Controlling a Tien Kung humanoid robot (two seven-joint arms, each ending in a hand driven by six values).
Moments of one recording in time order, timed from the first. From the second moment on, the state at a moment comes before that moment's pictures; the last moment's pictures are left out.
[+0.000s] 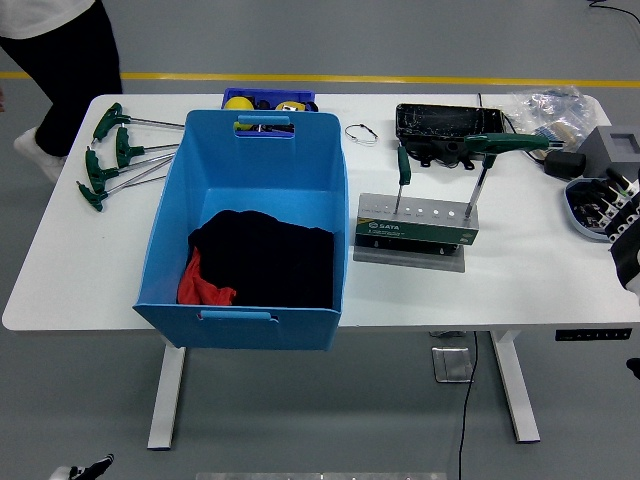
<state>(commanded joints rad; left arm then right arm) -0.15 0.08 -0.84 -0.18 0.89 0.20 0.01 0.09 -0.20 1.56 1.23 -0.94 0.01 0.12</state>
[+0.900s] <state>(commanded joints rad) -0.14 0.08 -0.86 -0.18 0.93 0.20 0.02 0.09 -0.19 1.56 1.23 -0.95 -0.01 0.12</state>
